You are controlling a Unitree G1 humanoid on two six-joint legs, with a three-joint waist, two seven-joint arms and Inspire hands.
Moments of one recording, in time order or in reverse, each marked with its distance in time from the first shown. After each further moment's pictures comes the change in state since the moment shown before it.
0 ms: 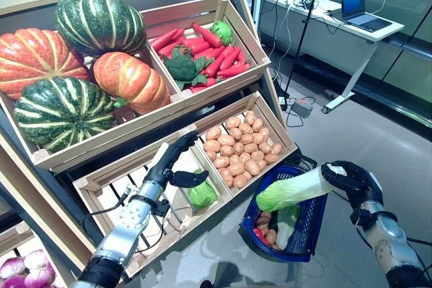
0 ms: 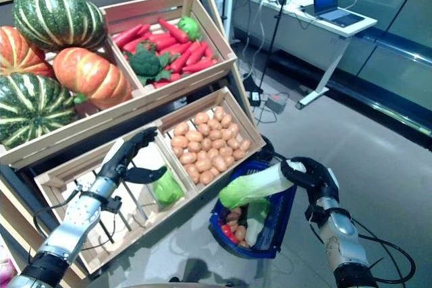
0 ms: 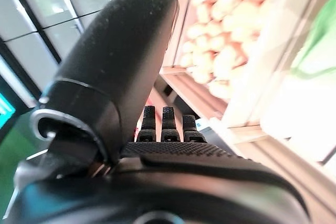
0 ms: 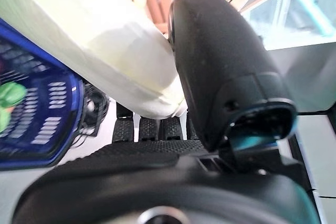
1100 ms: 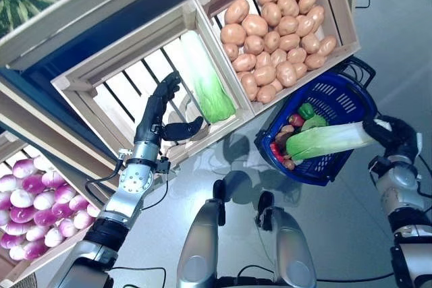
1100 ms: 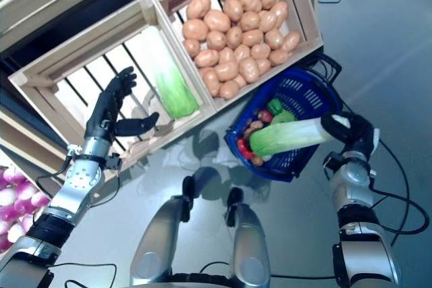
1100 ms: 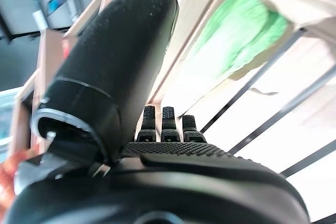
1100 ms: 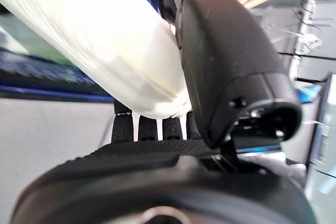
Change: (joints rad) left arm -0.294 0.043 -0.048 -0.013 -0.152 -0.115 0.268; right arm -0.487 -0.118 -0.008 0.308 0.035 -0.073 -0.356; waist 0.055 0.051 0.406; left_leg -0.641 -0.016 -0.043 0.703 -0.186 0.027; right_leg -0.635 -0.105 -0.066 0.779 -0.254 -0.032
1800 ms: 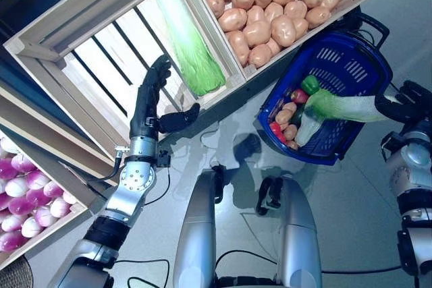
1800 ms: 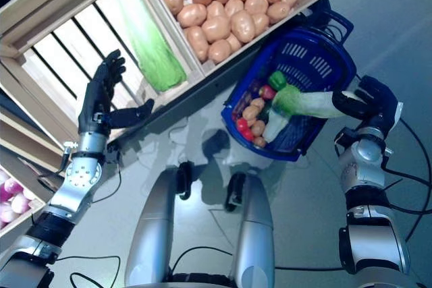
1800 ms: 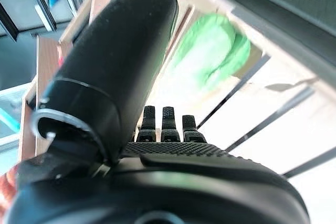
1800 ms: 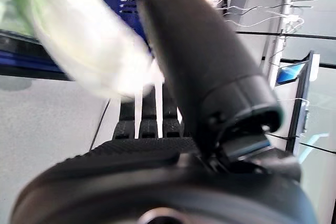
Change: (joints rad) left arm -0.019 0.003 0.000 -0.012 0.017 0.007 0.132; right arm -0.098 -0.039 0.002 -0.042 -0.001 0.000 -0.024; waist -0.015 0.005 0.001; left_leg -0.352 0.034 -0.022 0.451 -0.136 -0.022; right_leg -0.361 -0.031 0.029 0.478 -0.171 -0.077
